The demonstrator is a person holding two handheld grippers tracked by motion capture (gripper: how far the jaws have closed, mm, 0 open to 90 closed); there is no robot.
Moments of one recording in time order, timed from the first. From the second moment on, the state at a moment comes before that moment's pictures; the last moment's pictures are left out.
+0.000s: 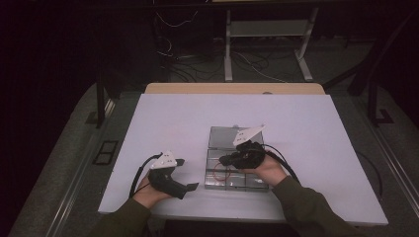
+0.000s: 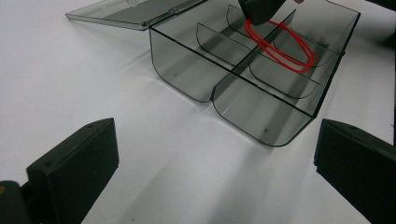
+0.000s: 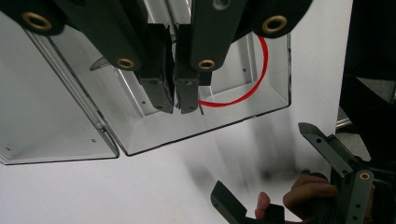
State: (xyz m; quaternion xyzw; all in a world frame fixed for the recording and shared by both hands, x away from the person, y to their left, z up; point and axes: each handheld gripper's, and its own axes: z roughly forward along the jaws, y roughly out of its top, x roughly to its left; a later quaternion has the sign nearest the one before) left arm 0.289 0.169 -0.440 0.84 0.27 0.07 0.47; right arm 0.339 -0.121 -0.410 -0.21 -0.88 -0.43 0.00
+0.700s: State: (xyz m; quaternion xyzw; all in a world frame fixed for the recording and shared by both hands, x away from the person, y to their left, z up) left arm 0.290 0.169 -0.440 0.84 0.26 0.07 0.46; right arm 0.333 -0.104 -0.418 -0.20 -0.89 -0.42 0.01
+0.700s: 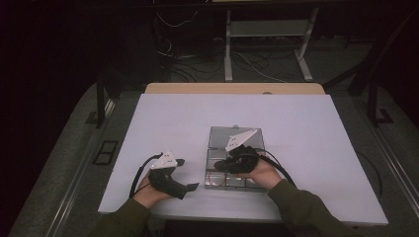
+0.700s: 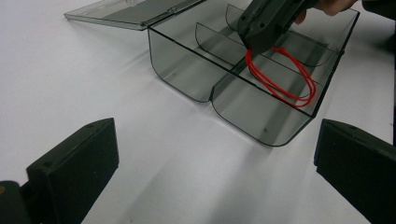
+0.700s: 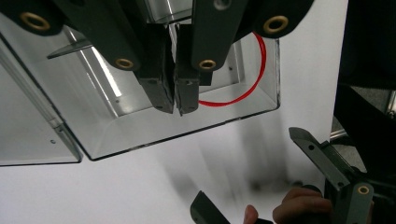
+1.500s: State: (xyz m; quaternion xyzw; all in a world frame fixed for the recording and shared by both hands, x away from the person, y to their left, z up) left arm 0.290 0.169 -0.440 0.84 0.26 0.07 0.46; right arm 0.344 -0.142 -0.405 -0.25 -0.86 -0.45 -0.03
